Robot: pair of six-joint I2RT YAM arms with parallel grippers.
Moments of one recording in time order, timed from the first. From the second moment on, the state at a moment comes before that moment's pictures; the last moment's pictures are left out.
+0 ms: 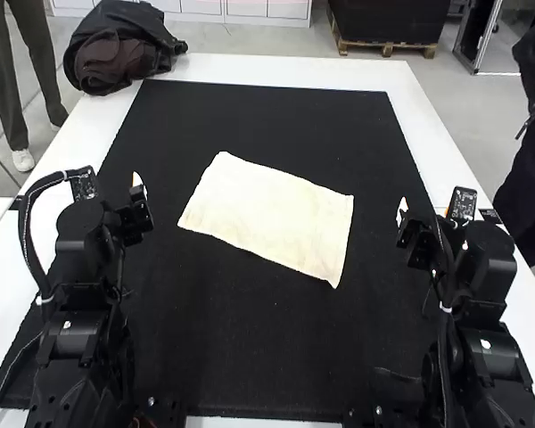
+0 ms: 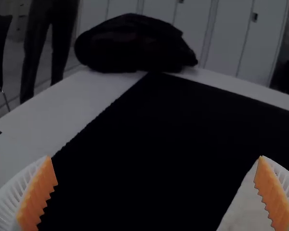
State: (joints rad) left arm 0.10 0.00 0.01 -0.03 -0.24 -0.17; right arm -0.03 0.01 0.01 -0.08 0.00 0.07
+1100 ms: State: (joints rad) left arm 0.10 0.00 0.01 -0.04 -0.24 -0.21; right arm -0.03 0.01 0.01 -0.08 0.00 0.06
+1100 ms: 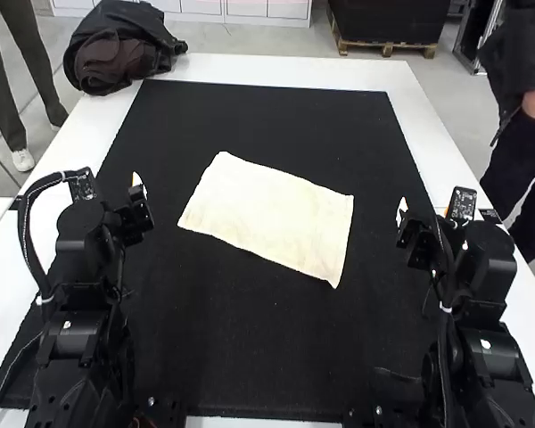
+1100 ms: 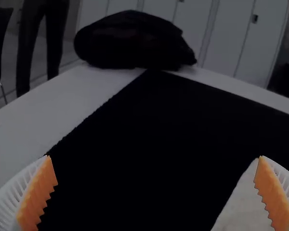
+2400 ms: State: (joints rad) left arm 0.10 0.85 0.56 0.29 -0.13 0.28; right arm -0.03 0.86 0.70 -0.04 -0.05 -0.01
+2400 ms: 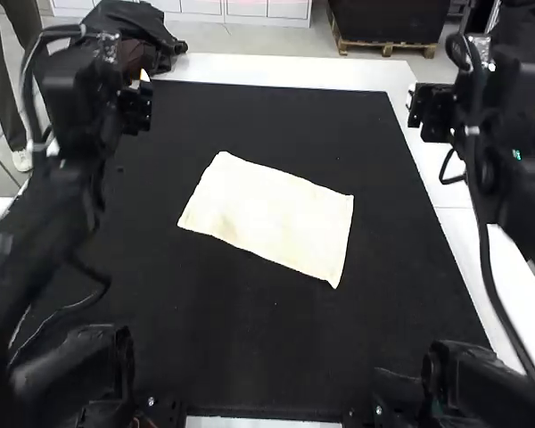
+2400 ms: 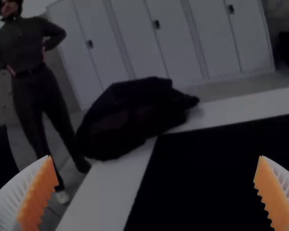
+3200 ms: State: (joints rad) left arm 0.02 1.66 1.02 -0.04 0.04 0.19; right arm 0.00 1.06 0.56 -0.11 -0.10 0.09
